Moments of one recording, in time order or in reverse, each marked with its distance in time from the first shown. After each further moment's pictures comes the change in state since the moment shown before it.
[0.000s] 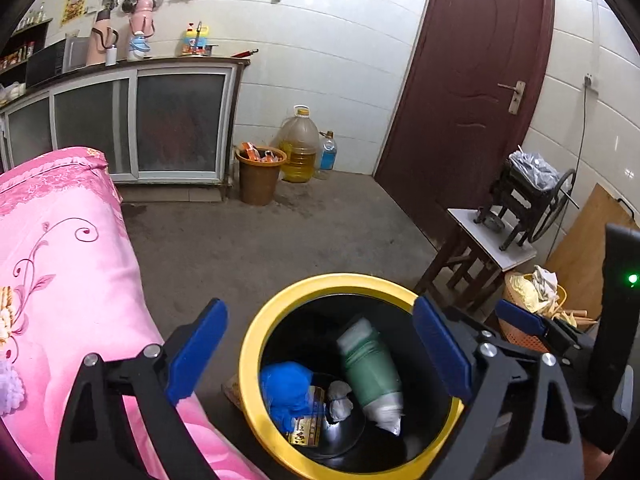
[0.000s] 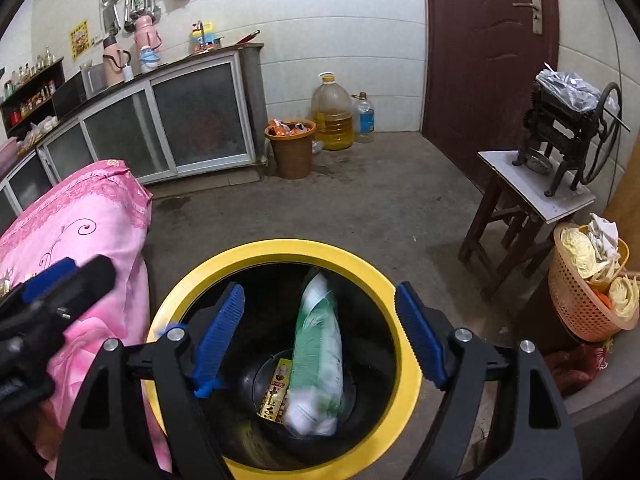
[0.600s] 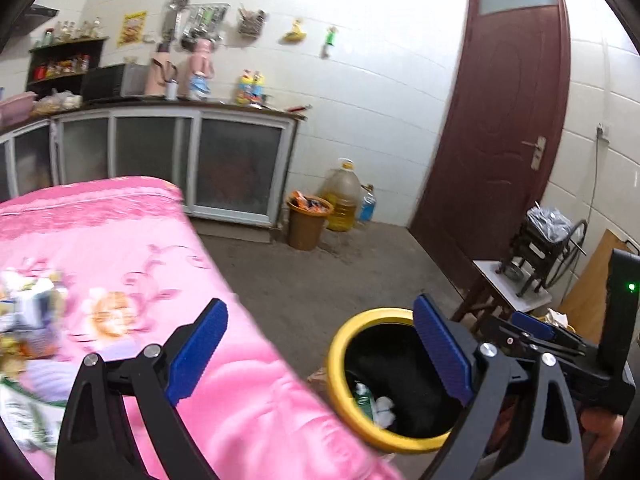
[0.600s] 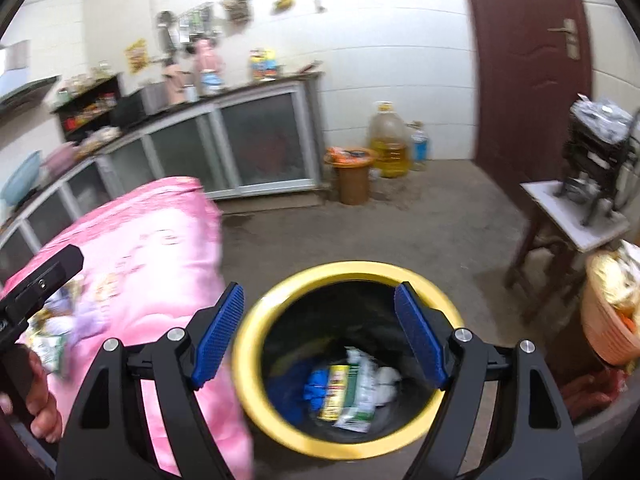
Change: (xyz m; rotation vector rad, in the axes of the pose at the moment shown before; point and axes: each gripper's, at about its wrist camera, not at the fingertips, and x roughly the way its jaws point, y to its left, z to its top) left arm -0.147 0.064 -0.004 -0.065 -0.191 0.137; right arm -0.079 0.045 0.003 -0.088 -0.085 0.296
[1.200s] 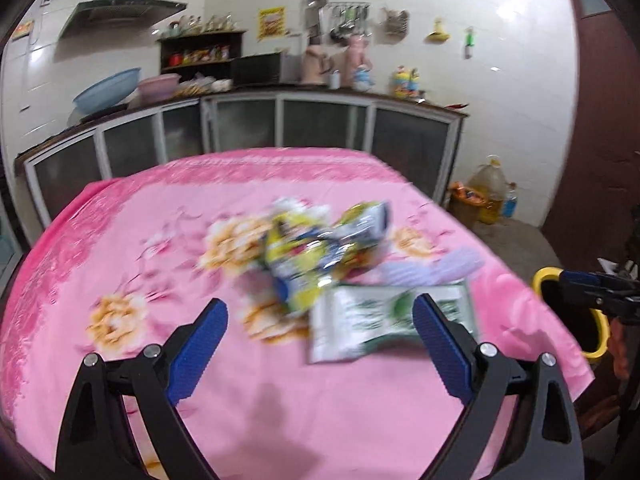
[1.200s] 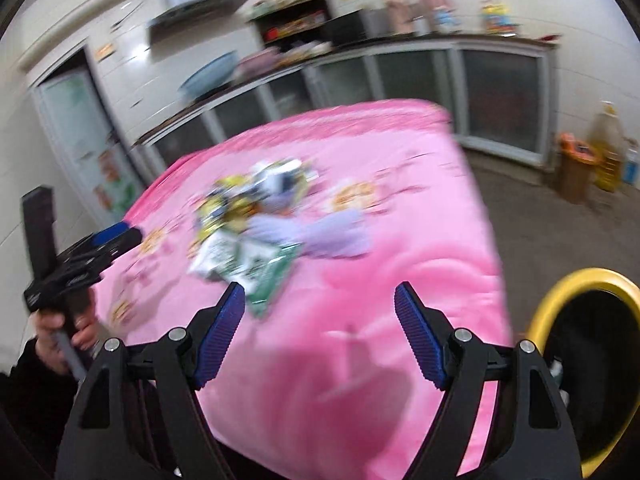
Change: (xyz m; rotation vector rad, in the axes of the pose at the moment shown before) left arm -0.185 0.210 -0.076 -0.104 0.053 0.502; right arm 0.034 0.208 -0.046 -0.341 0.266 0.679
